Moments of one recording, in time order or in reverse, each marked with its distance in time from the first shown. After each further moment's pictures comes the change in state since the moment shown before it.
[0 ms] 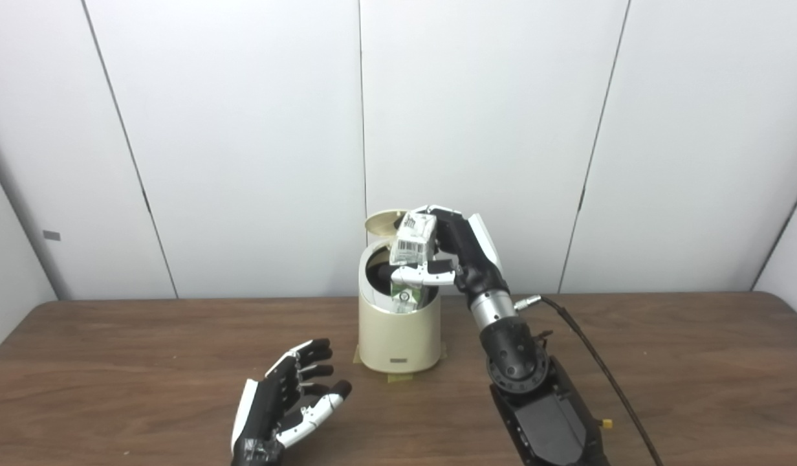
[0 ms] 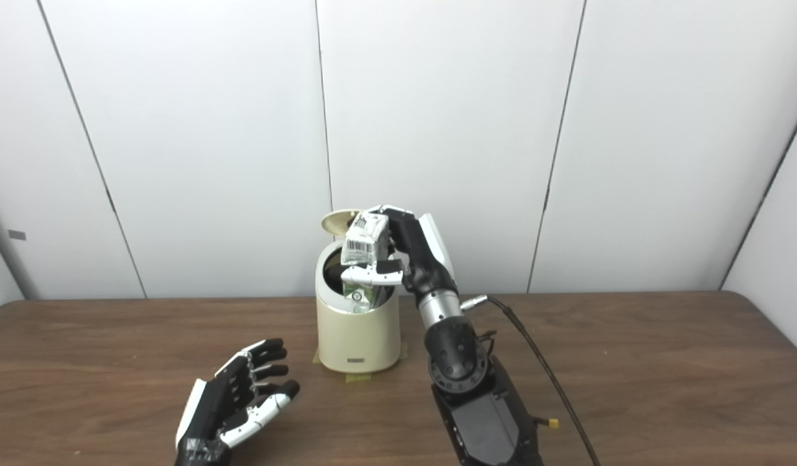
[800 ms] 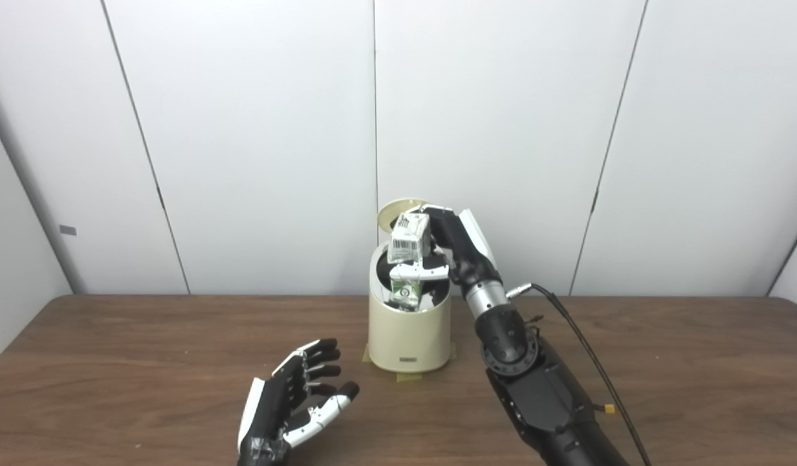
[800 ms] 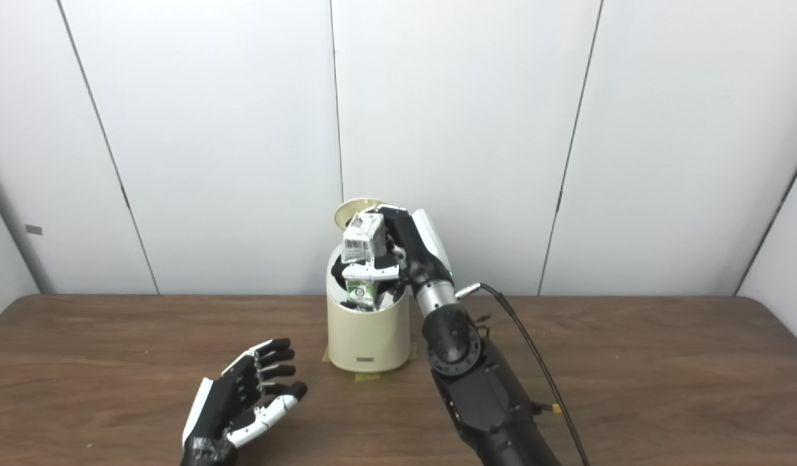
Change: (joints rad) left arm 0.014 -0.005 -0.007 -0.022 -0.007 0.007 0.001; right arm -0.145 -0.017 0.016 0.318 -0.033 -0.169 -0.053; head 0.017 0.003
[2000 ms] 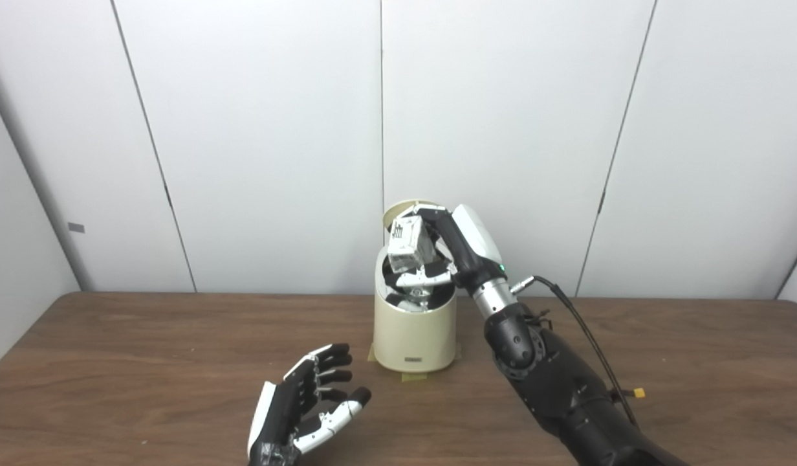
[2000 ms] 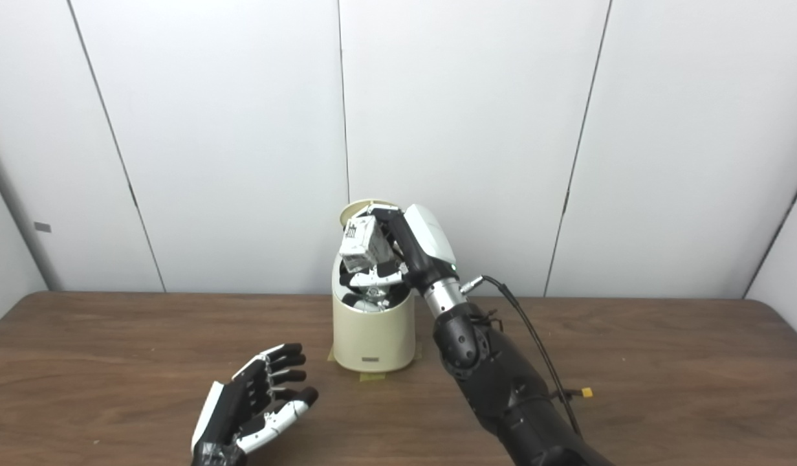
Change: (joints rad) left arm 0.034 -0.007 -0.022 -0.067 0.023 0.032 0.001; right arm -0.075 -0.074 0.177 0.219 -0.155 -0.268 -0.173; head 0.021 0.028
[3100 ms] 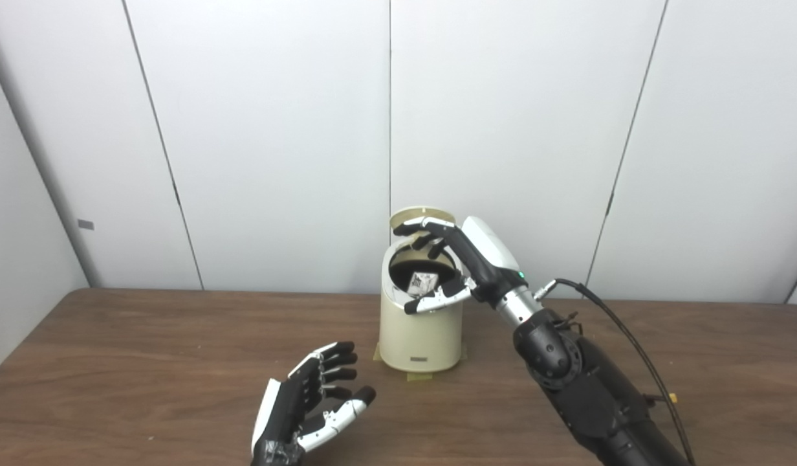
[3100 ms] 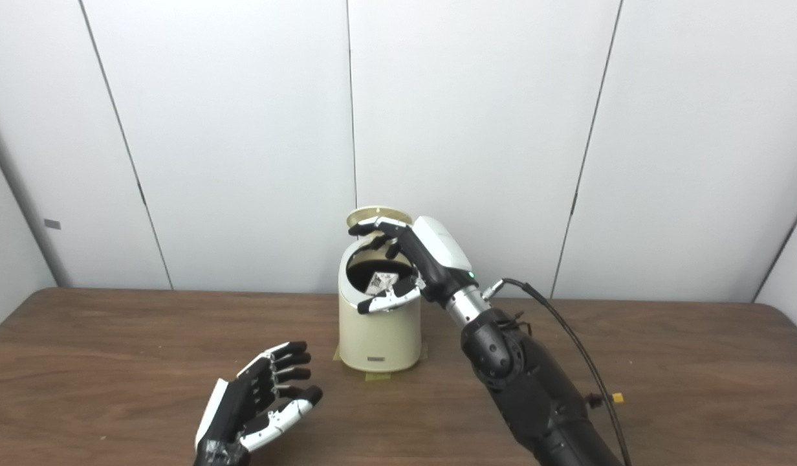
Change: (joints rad) left arm -0.001 0.007 -0.001 -0.002 -0.003 0.011 -0.006; right arm 0.122 -0.074 -0.037 -0.291 0.005 0.044 0.224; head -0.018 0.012
